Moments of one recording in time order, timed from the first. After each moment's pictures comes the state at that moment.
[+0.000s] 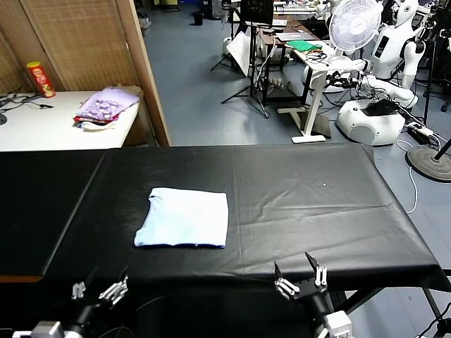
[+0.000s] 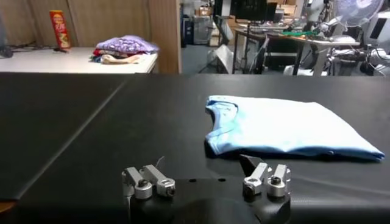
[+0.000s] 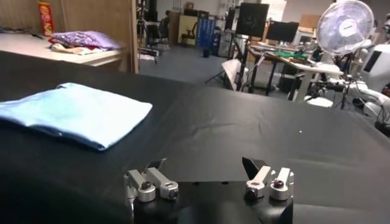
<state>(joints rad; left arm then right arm) 2.02 -1.03 -0.73 -2.26 -0.59 0.10 -0.21 -1.81 1.19 0.38 2.33 0.10 -0.30 0.16</state>
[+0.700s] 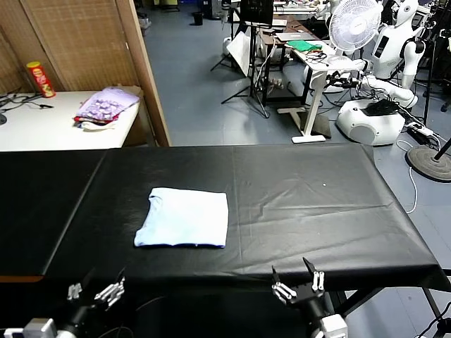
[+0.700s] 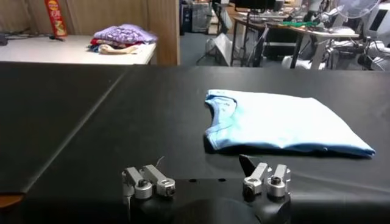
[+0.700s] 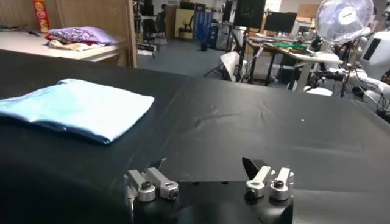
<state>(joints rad) 2.05 -1.03 -0.79 -2.31 -0.64 0.18 -0.19 -1.81 1.20 0.35 2.32 0.10 -0.30 0.19</state>
